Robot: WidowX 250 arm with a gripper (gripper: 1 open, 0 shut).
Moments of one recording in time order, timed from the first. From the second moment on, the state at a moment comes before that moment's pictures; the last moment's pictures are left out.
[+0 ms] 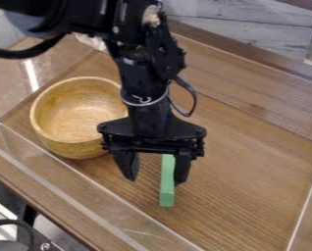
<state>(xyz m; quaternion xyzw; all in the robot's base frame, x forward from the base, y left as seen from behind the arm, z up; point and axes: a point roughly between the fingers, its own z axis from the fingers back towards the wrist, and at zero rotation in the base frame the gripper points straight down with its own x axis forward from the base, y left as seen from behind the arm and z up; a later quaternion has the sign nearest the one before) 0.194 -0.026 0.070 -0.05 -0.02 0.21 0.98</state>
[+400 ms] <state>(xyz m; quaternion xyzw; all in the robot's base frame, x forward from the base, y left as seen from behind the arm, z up) 0.202 -0.018 0.072 -0.06 -0.03 0.23 0.97</state>
